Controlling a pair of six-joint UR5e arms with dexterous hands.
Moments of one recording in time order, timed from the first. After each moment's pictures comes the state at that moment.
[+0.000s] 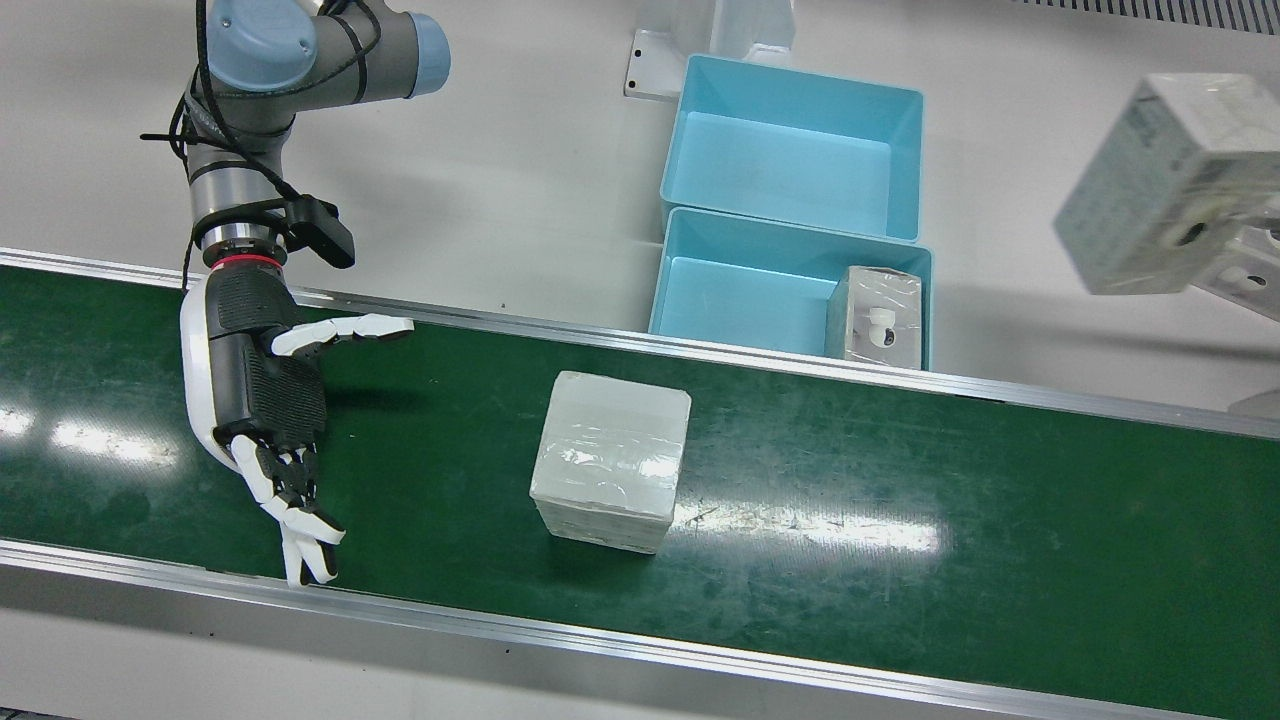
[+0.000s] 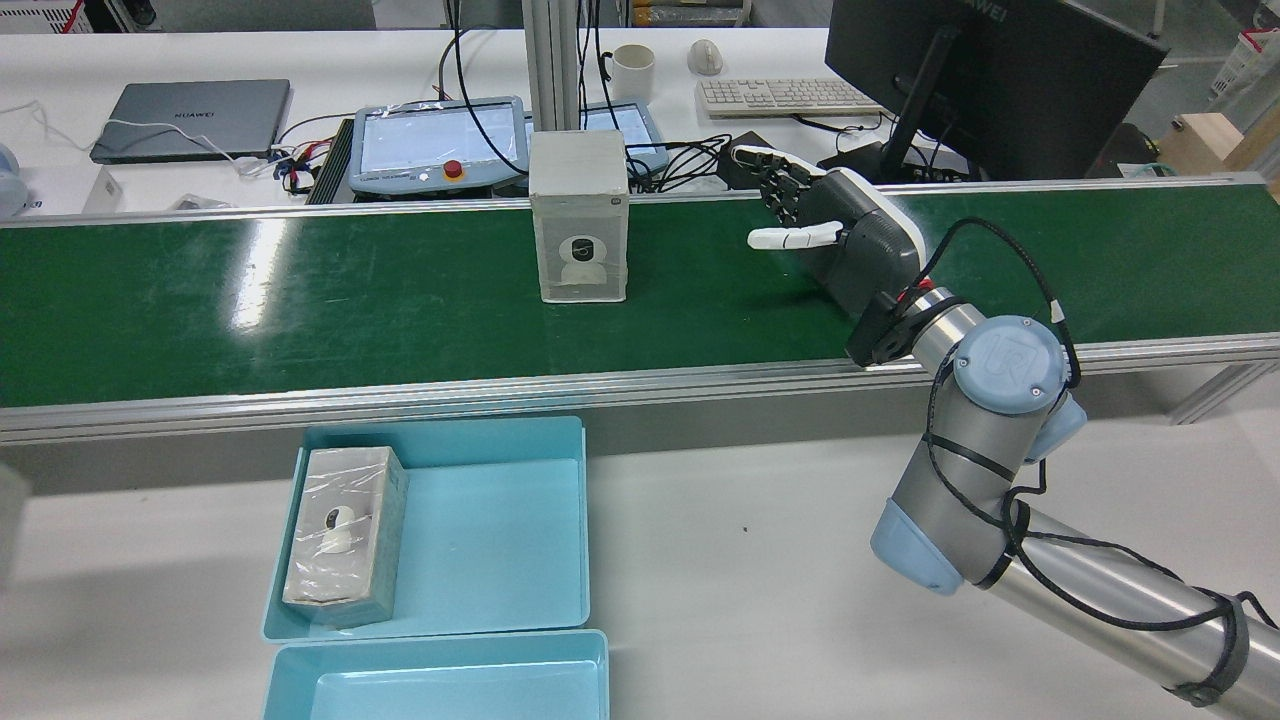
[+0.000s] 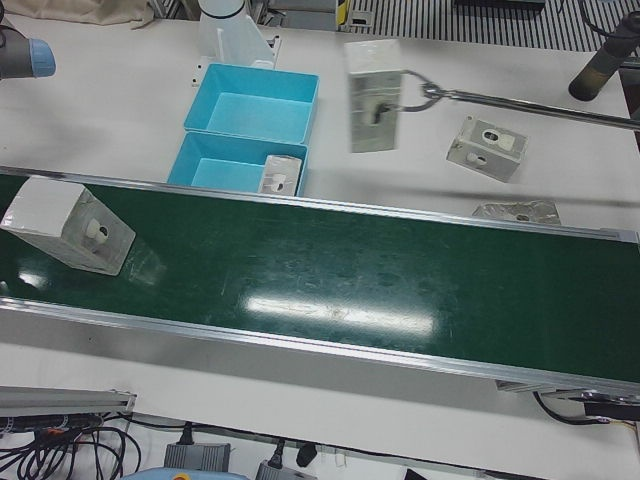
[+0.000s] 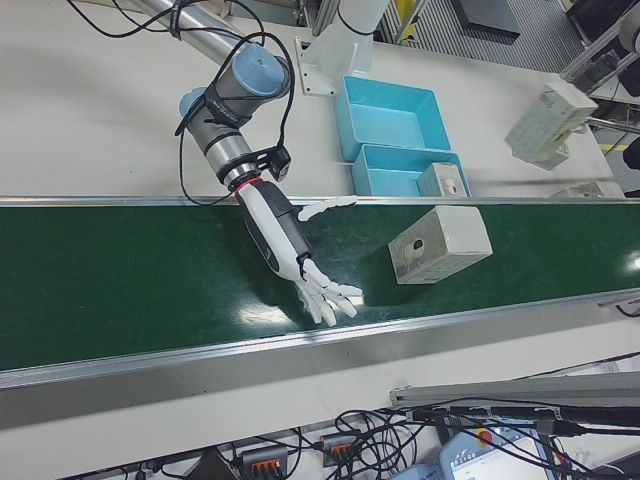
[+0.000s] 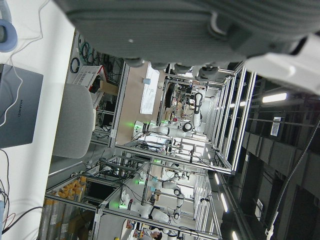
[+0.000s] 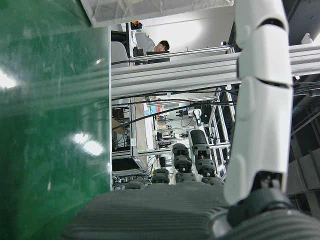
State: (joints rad) left arm -1.86 -1.90 -1.77 0.60 1.96 -0.16; right arm 0.82 -1.09 1.66 -3.39 -1.15 -0.04
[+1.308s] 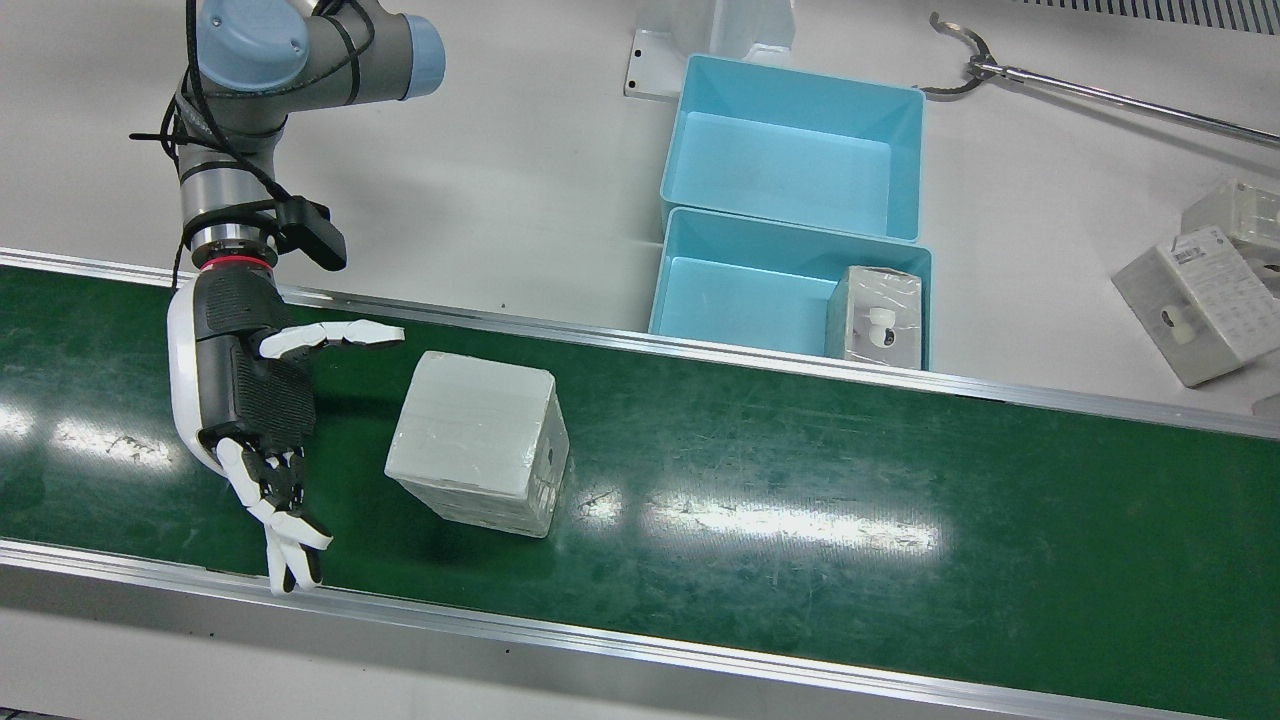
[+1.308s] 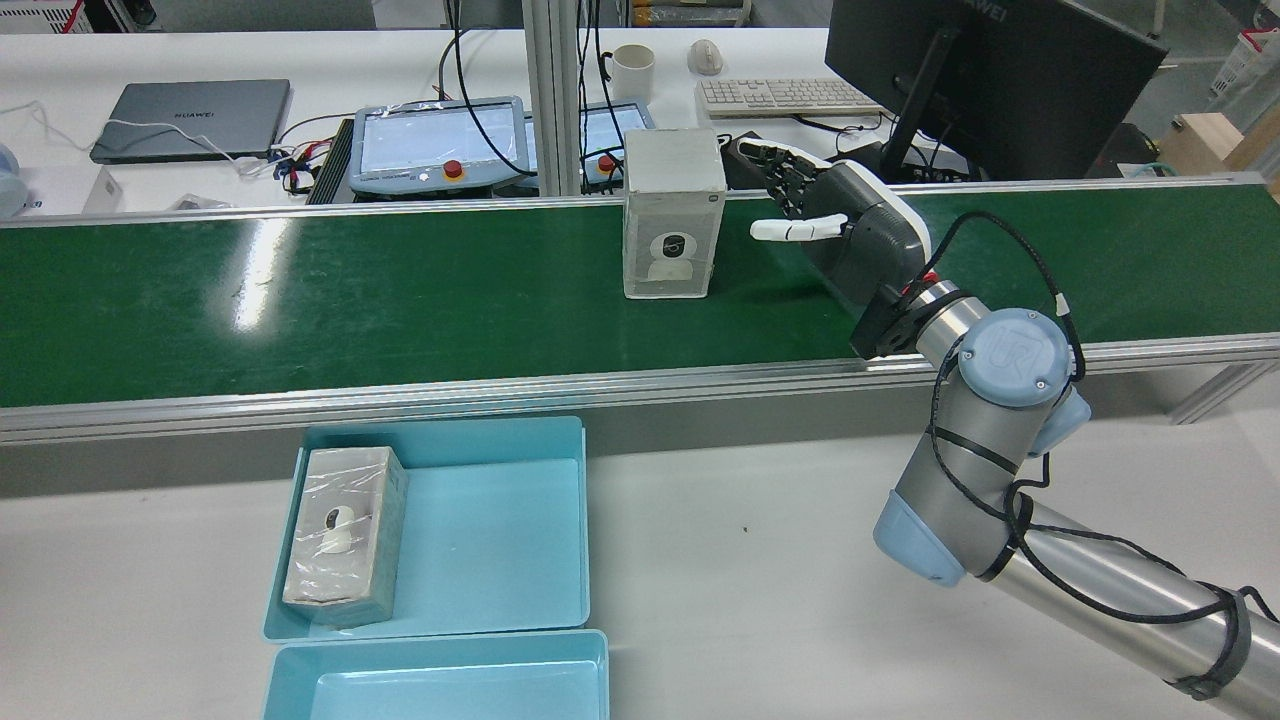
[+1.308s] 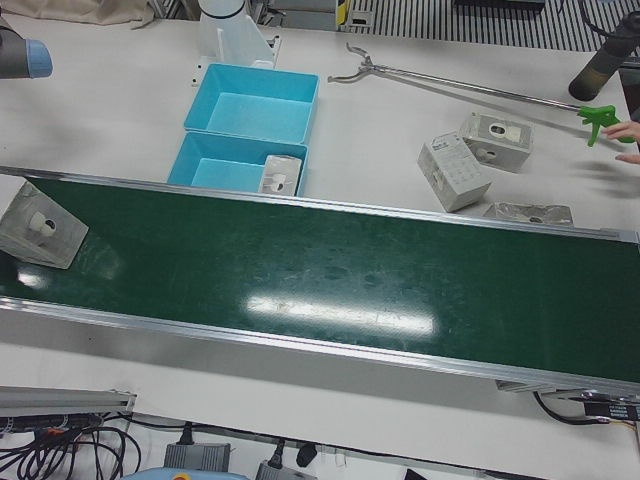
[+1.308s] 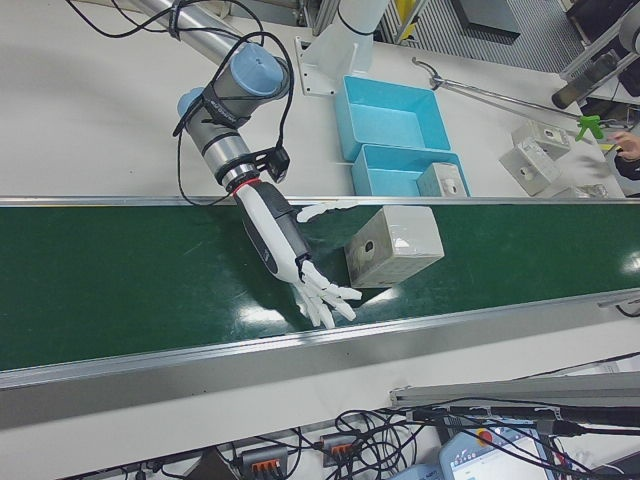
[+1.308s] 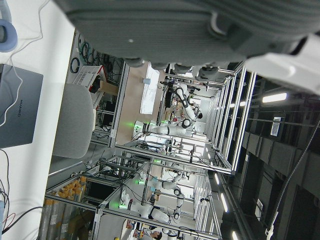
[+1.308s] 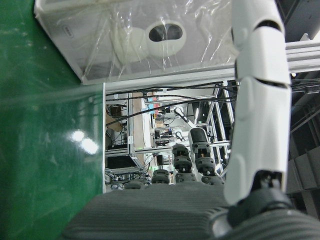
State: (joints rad) left arm -1.86 -1.90 -1.77 0.60 1.96 -0.16; right arm 0.83 -1.09 1.66 -3.39 -1.15 -0.04
